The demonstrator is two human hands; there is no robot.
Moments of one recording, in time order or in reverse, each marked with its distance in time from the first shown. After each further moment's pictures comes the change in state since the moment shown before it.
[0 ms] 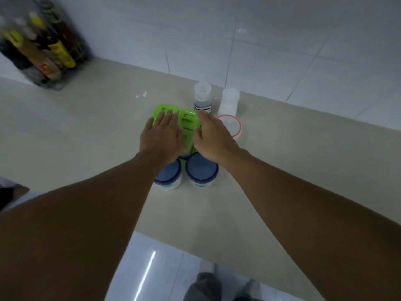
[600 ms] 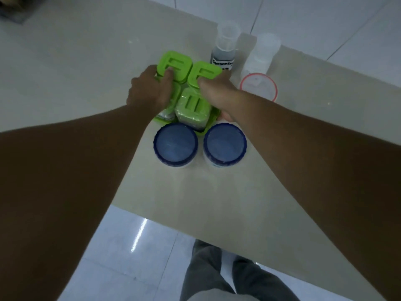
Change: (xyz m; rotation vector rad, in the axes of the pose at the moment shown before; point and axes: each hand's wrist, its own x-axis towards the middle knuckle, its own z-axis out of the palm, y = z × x) left_hand 0.064 -0.062 0.048 -0.638 -0.030 -0.505; right_hand 0.093 -0.001 0.062 0.461 -0.085 0.710
